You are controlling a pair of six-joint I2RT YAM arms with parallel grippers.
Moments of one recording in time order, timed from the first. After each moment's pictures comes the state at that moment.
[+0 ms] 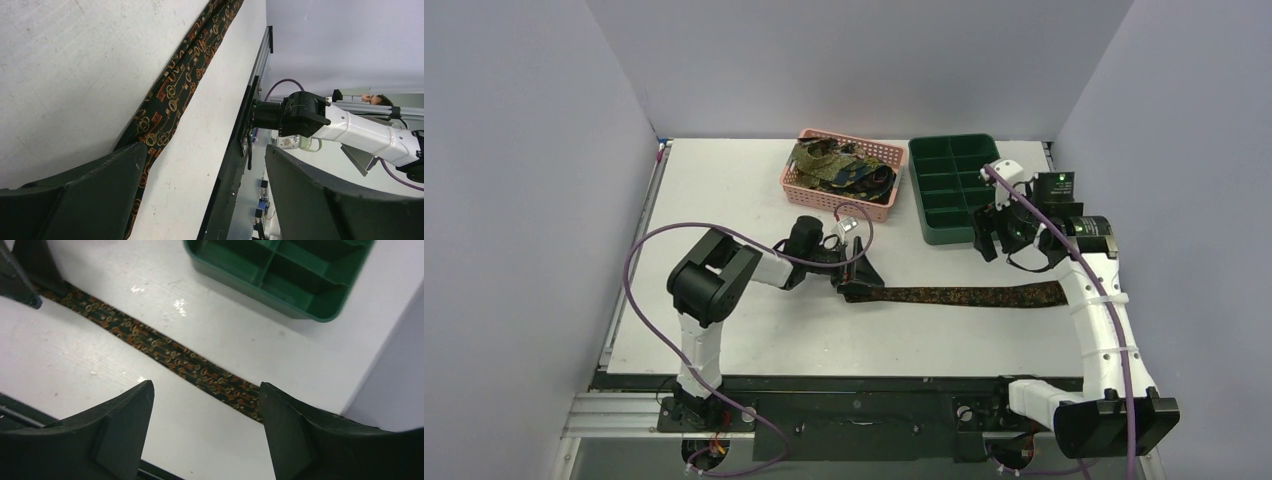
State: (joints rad) left arm -0.57 2.02 0.92 0.54 0.93 -0.89; right arm 0.02 1.14 1.30 -0.97 -0.25 -0.43
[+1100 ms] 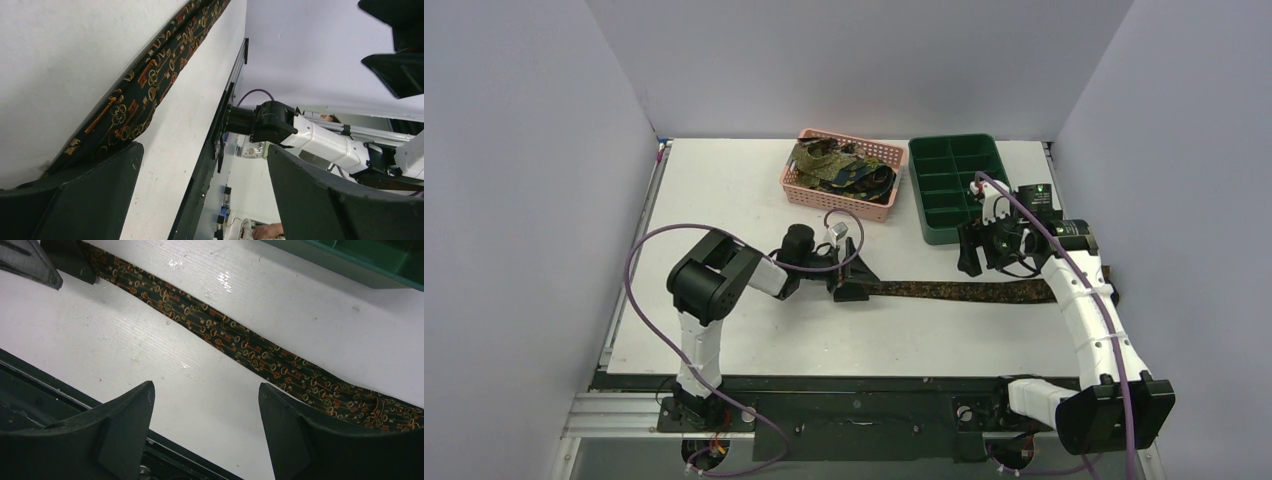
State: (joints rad) left arm -0.56 2.03 0.81 0.76 0.93 -1.14; right arm 0.08 1.18 1.17 -0.99 -0.33 -0.28
